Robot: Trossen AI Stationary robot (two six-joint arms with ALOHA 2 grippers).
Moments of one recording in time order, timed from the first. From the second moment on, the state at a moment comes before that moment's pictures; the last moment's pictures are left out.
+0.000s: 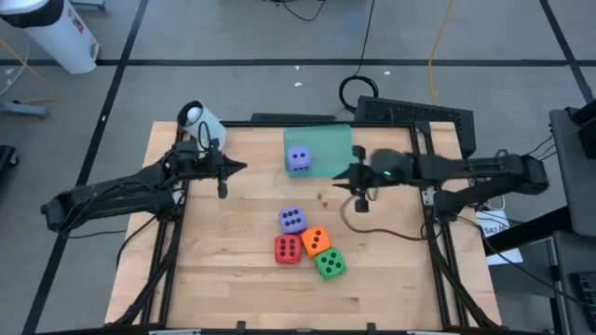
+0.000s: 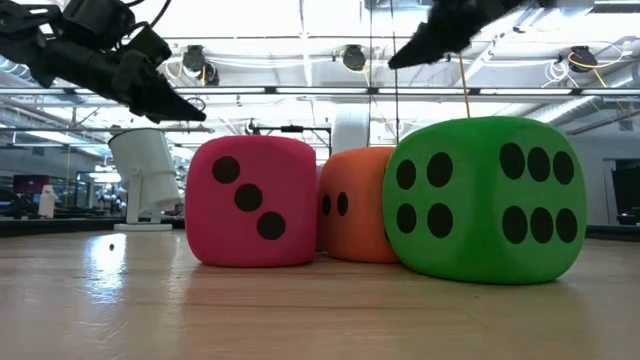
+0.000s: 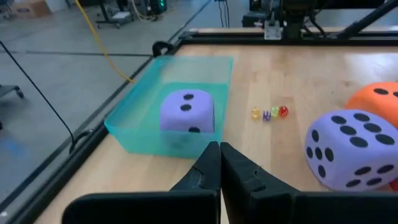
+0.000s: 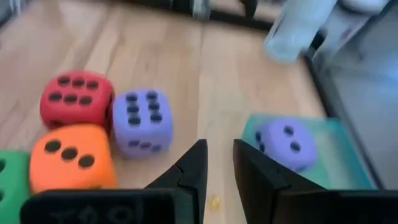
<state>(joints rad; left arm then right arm) 0.50 0.67 0.33 0.04 0.24 0.17 -0.05 1.12 0.87 -0.22 0.03 -0.21</state>
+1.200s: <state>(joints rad) 0.48 0.69 0.33 0.18 0.27 0.05 -0.04 0.95 0.34 0.50 0.05 -0.25</state>
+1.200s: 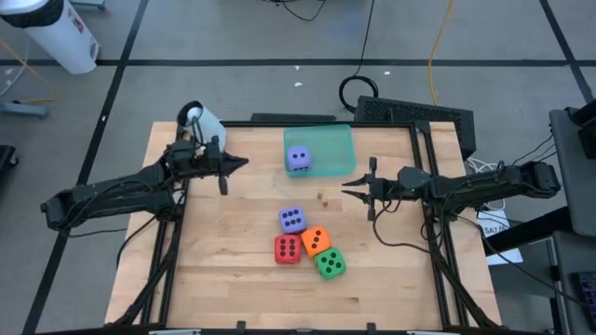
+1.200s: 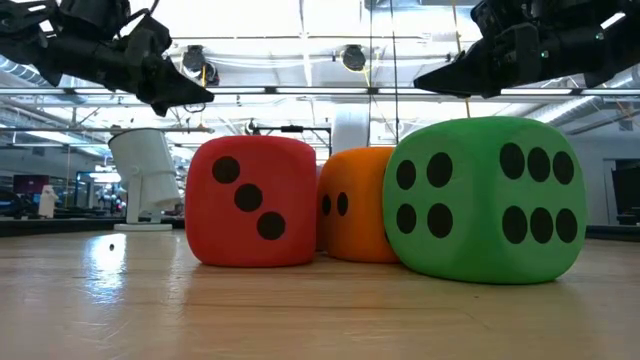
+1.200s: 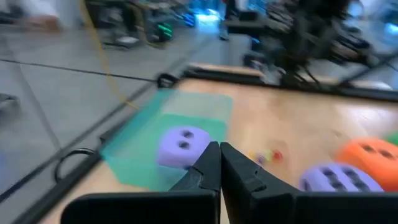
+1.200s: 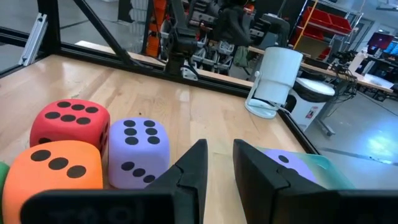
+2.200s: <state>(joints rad) 0.33 0.89 0.39 0.29 0.12 -0.05 0.46 1.10 0.65 0.07 0.66 -0.08</state>
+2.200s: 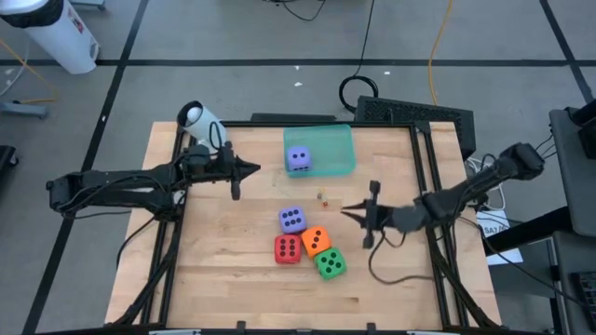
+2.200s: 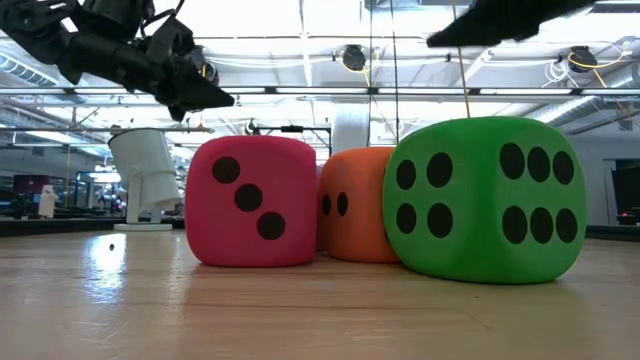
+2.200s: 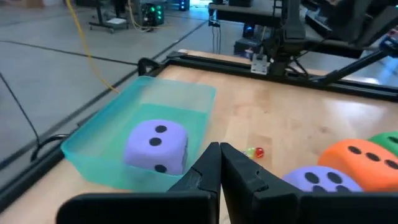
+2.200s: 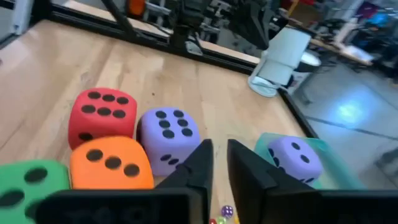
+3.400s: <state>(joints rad) 0.23 0.89 0.39 0.18 0.13 -0.06 0.46 1.74 1.49 -0.81 0.14 0.37</state>
